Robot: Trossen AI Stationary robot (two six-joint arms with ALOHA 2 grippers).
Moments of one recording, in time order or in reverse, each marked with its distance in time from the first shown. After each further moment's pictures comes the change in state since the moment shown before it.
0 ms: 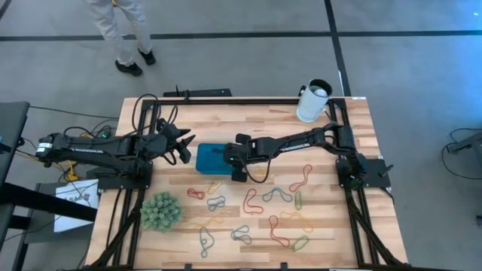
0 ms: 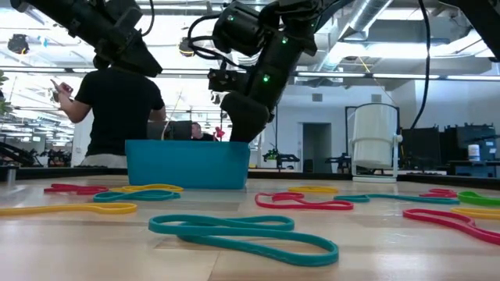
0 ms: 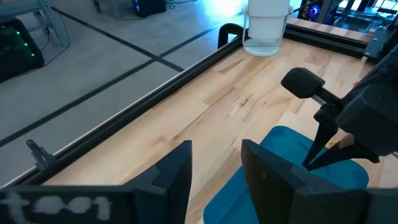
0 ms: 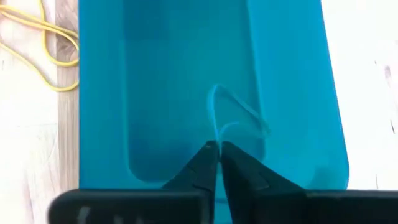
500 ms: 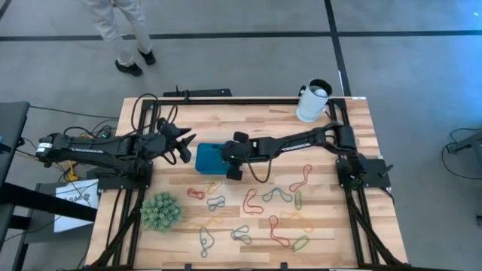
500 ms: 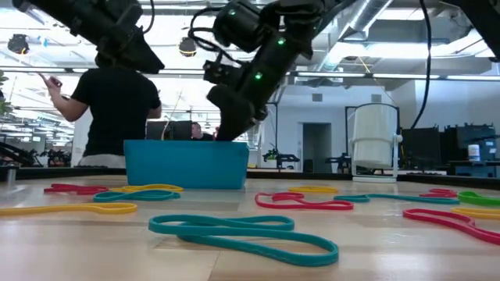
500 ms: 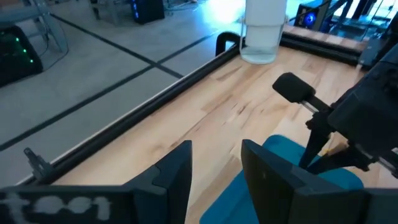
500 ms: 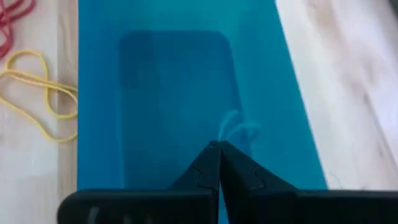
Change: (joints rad) left arm 0.000 0.000 0.000 0.025 0.000 0.018; right arm -0.001 -0.001 -0.016 0.143 0.015 0.041
